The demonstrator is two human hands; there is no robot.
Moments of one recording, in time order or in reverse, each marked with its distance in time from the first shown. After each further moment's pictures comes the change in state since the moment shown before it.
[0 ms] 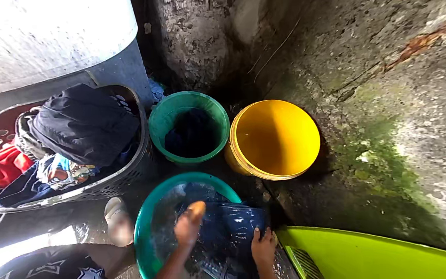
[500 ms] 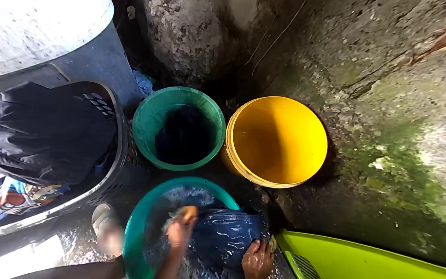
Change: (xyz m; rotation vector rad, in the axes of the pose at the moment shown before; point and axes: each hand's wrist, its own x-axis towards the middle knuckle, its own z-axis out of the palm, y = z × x) left_hand 0.041 -0.018 0.031 -0.083 0.126 0.086; right_hand 0.000 0.016 0.042 -0.162 0.313 -0.117
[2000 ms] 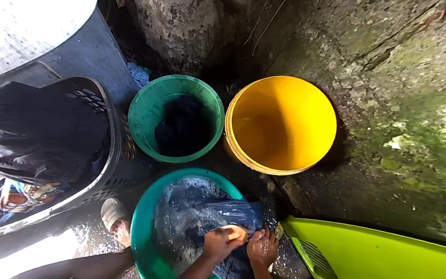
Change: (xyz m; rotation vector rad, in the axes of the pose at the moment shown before) left_hand -0.061 0.035 0.048 0.148 -0.425 0.308; right_hand -0.002 -0.002 -0.004 0.007 -0.105 0.028
